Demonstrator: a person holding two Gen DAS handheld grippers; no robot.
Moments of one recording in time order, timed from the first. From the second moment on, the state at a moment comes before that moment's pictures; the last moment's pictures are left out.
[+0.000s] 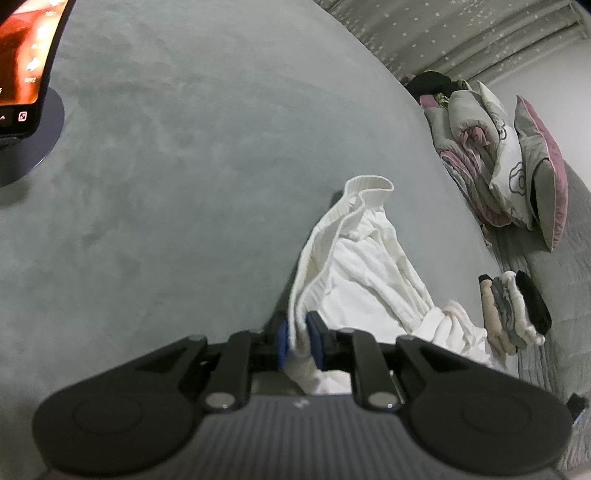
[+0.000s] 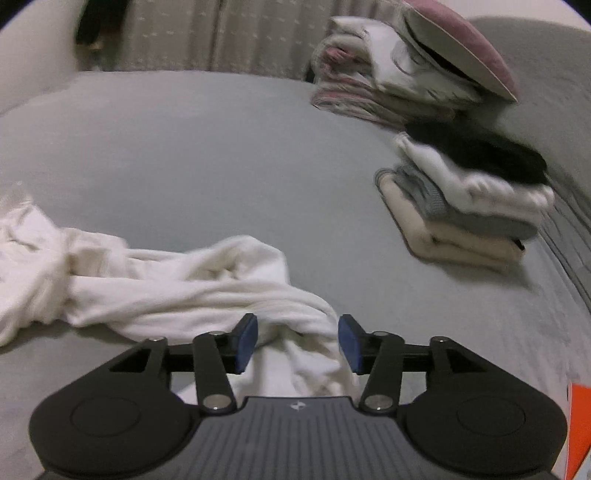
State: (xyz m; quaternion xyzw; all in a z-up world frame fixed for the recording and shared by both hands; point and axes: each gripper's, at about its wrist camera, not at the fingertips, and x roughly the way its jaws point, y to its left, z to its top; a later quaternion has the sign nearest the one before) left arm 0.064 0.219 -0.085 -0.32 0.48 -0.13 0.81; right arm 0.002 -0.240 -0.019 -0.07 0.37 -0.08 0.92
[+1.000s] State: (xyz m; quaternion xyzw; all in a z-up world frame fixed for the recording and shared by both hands) left arm 0.056 0.202 -0.051 -0.28 0.44 -0.13 0.84; right arm 0.074 -0.168 -0.040 0.02 0.39 0.05 0.92
